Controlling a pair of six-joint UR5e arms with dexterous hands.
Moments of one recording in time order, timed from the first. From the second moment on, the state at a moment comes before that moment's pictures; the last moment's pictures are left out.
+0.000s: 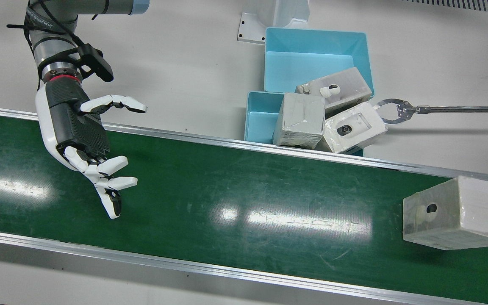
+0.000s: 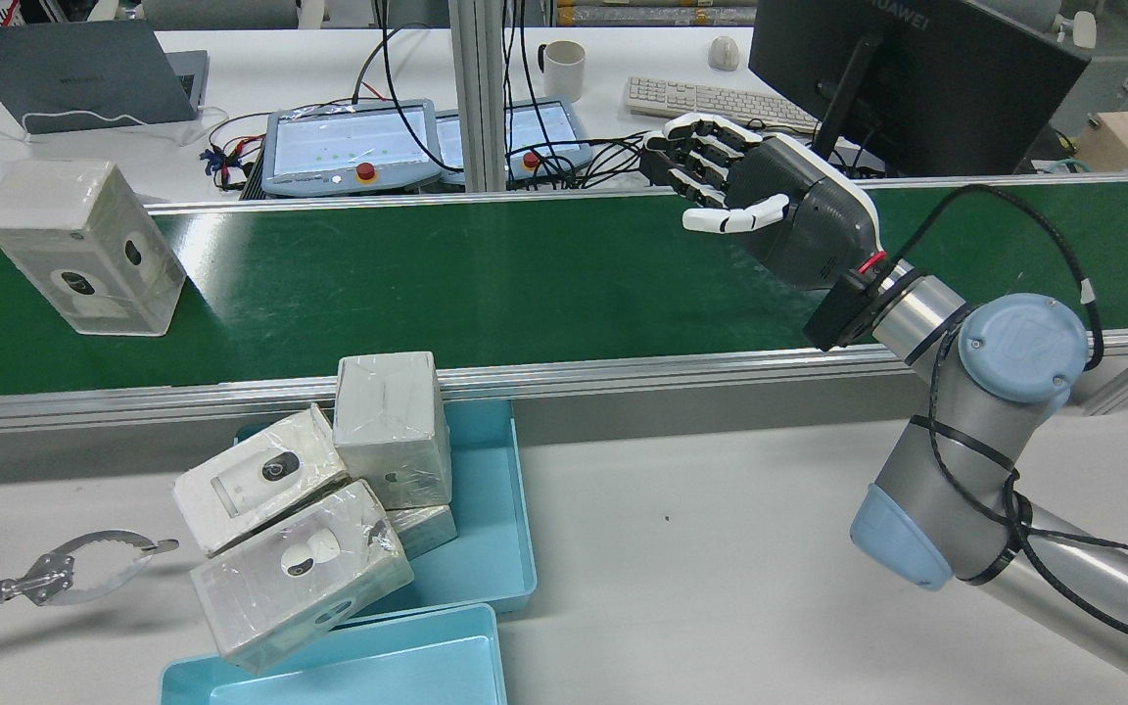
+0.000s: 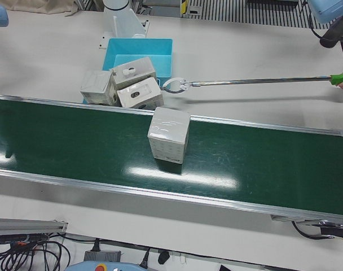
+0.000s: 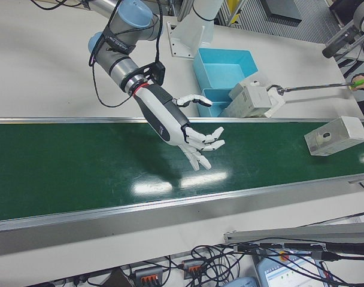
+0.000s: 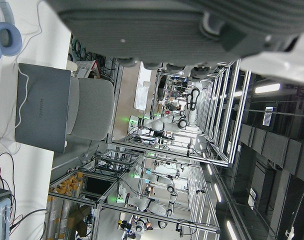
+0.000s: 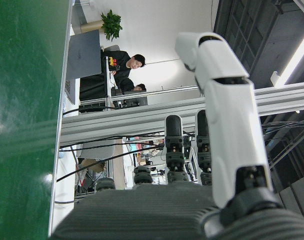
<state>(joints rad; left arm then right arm) -1.81 -1.79 -1.75 0.44 1.92 -0.15 0.87 -1.17 1.85 -3.37 -1.28 -0.04</state>
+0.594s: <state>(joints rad) -1.81 -1.79 -1.75 0.44 1.92 -0.15 0.90 -1.09 1.85 -3.58 -1.28 -0.04</state>
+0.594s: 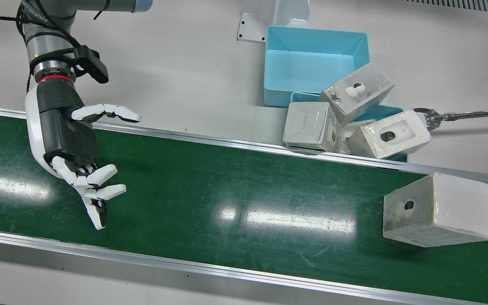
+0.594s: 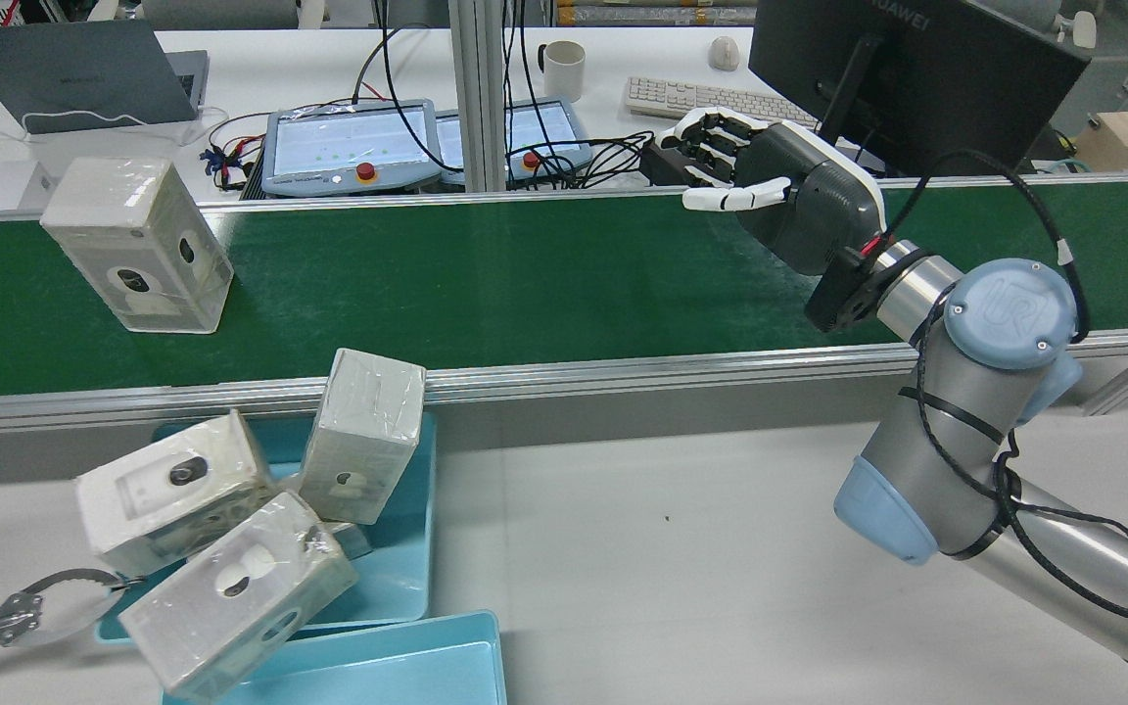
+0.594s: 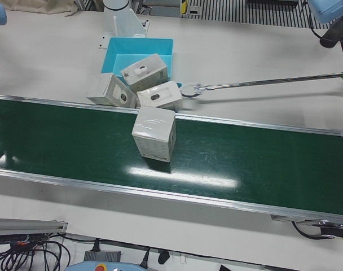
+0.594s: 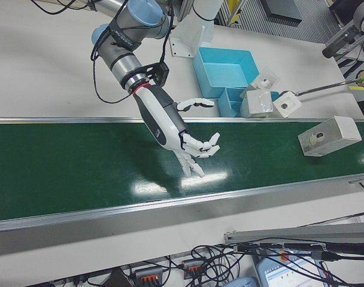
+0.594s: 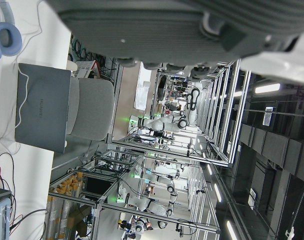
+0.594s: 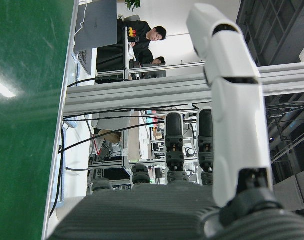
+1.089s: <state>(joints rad) -1.81 -1.79 -1.75 0.44 1.92 -0.15 0.90 -1.06 1.82 -3.57 -1.28 -0.04</state>
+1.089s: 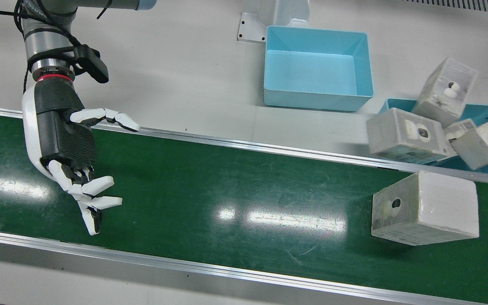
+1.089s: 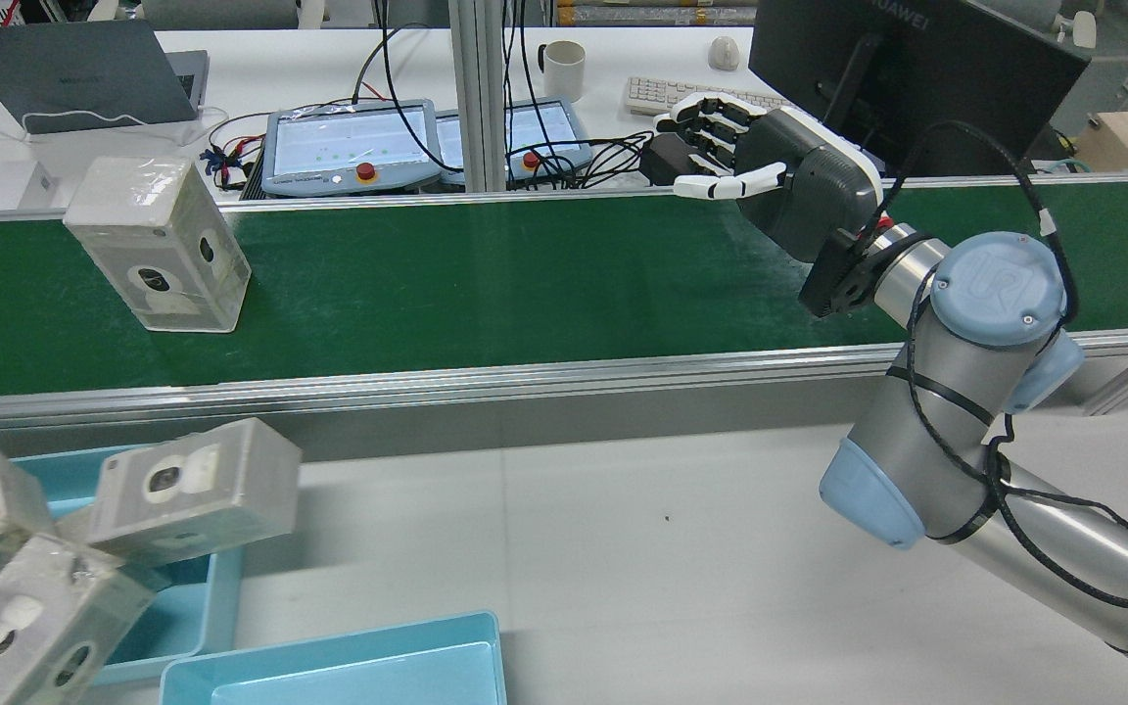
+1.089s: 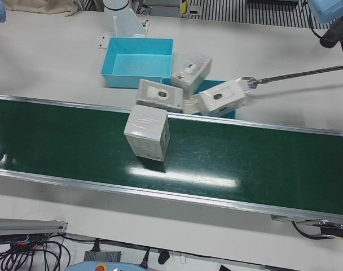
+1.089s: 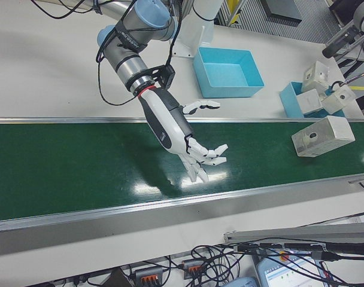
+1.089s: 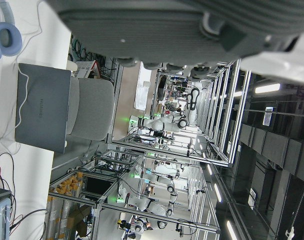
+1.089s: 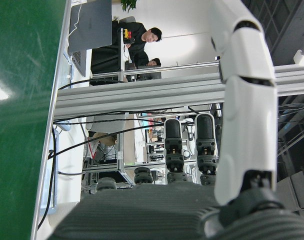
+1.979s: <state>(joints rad) -1.81 -1.79 -1.75 0.44 1.92 -0.15 0.87 -1.04 1.75 -3.49 -1.28 -0.05</state>
